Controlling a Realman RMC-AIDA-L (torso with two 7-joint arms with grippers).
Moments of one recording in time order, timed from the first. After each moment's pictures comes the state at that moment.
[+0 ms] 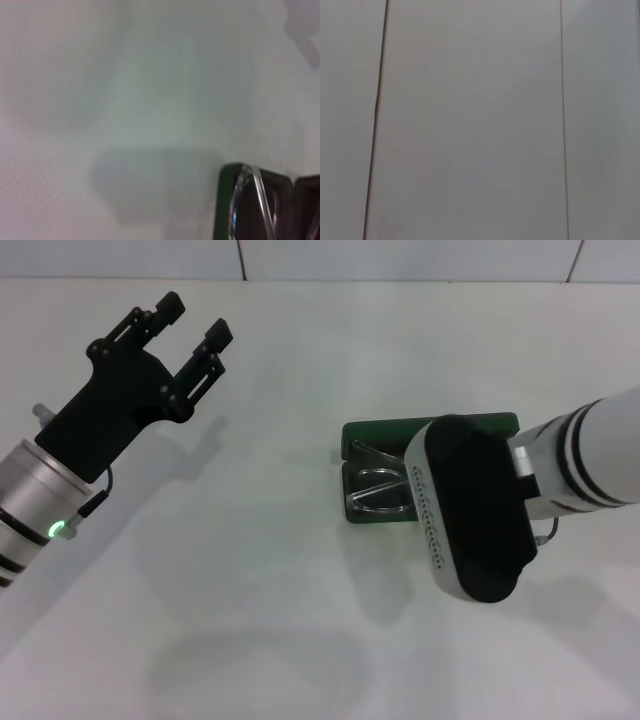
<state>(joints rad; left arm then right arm) -0.44 -2.09 1.30 0.18 0.65 1.46 -0.55 0.47 2.02 -2.01 -1.67 -2.74 -1.26 2.09</state>
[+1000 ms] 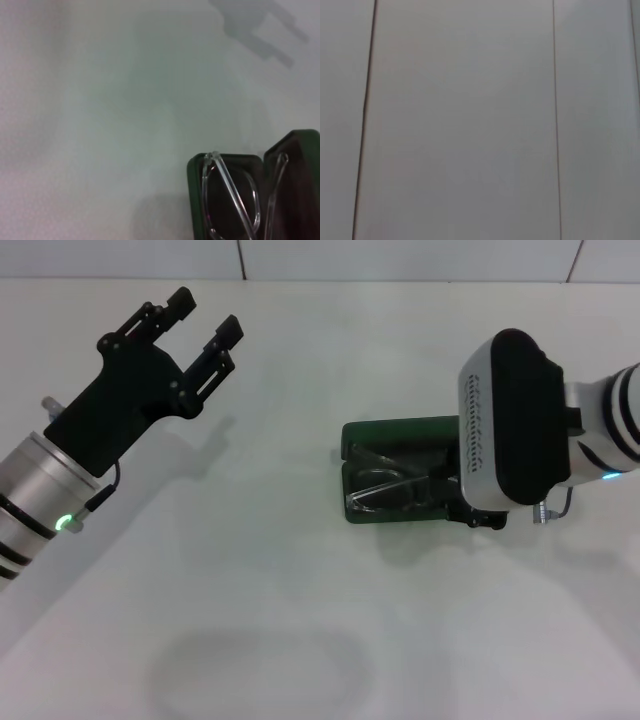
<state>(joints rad) -0.46 -2.09 1.31 0.18 0.66 1.46 -0.55 0.48 2.03 -1.78 -1.51 -2.51 -1.23 2.03</state>
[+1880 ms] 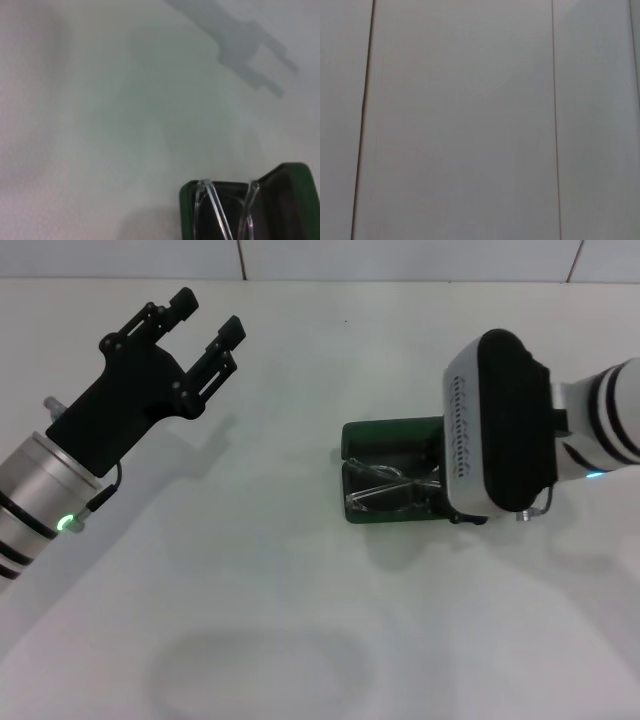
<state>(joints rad) -0.46 -2.09 1.31 0.18 0.66 1.46 -0.55 0.48 2.03 -1.81 -1.53 -2.50 -1.18 2.02</state>
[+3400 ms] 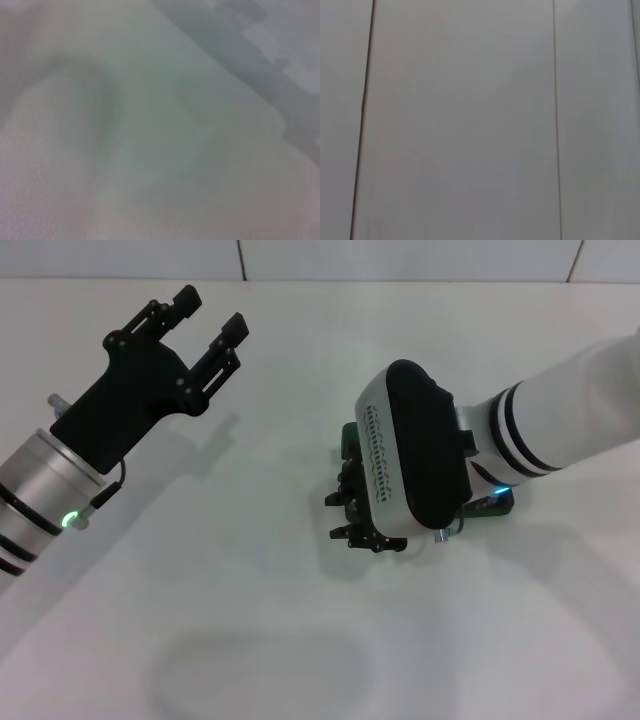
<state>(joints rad) -0.46 -2.09 1.31 0.18 0.66 1.45 -0.55 0.67 2.03 -1.93 -1.23 -2.23 -1.01 1.90</state>
